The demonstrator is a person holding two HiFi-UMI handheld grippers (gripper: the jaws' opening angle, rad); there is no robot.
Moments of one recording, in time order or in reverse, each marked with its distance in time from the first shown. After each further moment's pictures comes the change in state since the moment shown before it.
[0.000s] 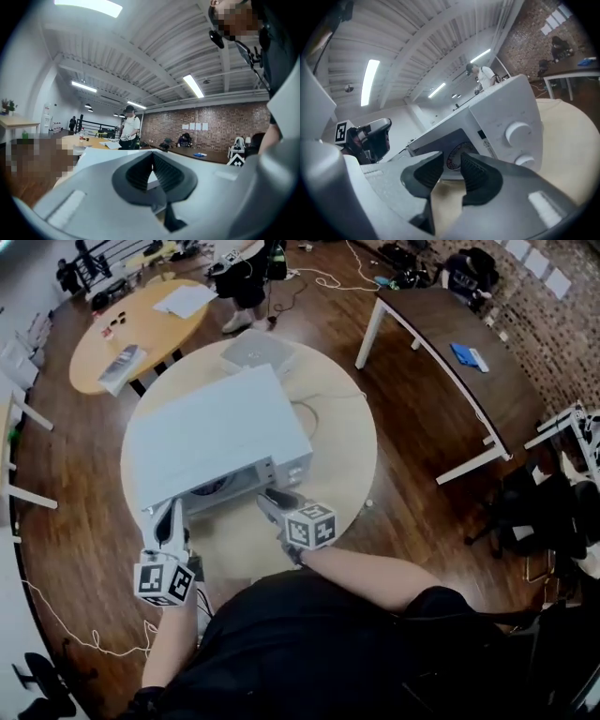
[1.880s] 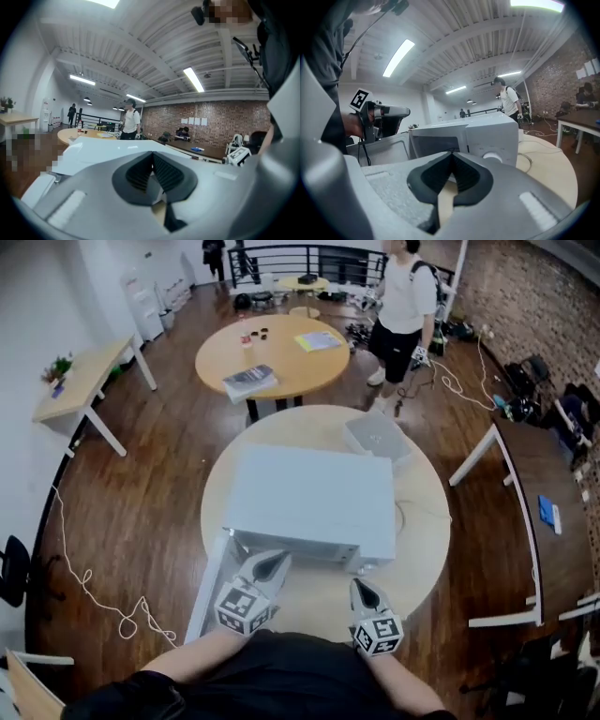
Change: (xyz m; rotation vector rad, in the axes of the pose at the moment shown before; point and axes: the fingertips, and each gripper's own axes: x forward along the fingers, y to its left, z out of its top) left arm 0.058 -0.045 -0.061 -0.013 0.108 -0.061; right arm -0.051 -0.061 0.000 -0.407 -0.016 -0.056
